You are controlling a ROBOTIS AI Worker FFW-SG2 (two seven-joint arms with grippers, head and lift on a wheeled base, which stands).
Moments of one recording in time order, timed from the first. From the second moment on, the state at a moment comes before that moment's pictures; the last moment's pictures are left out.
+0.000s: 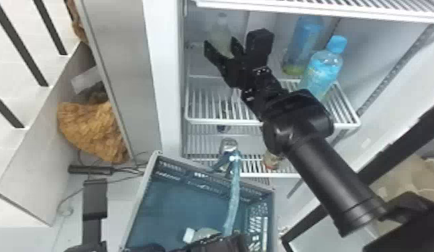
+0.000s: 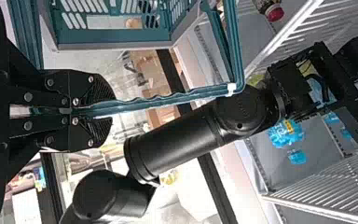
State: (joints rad) left arm 0.60 0.12 0.07 -2.45 1.22 1.28 -0.18; right arm -0.50 -0.15 0.45 -1.12 -0.27 -0.04 0.07
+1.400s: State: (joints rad) left arm 0.64 0.12 0.10 -2.45 1.23 1.29 -0.18; right arm -0.07 -0.18 0.27 -1.80 -0.20 0.18 0.03
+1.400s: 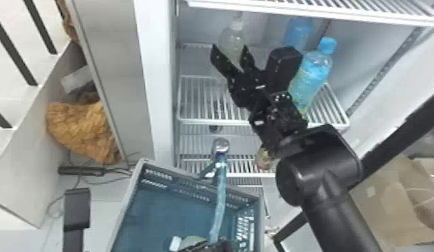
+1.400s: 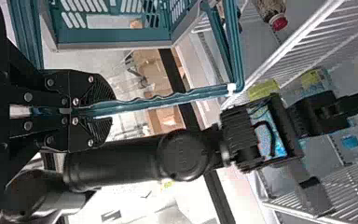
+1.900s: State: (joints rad) left arm 0.64 0.12 0.10 -2.46 1.23 1.29 -0.19; right arm 0.13 -0.20 0.20 -2.06 -0.24 0.23 0.03
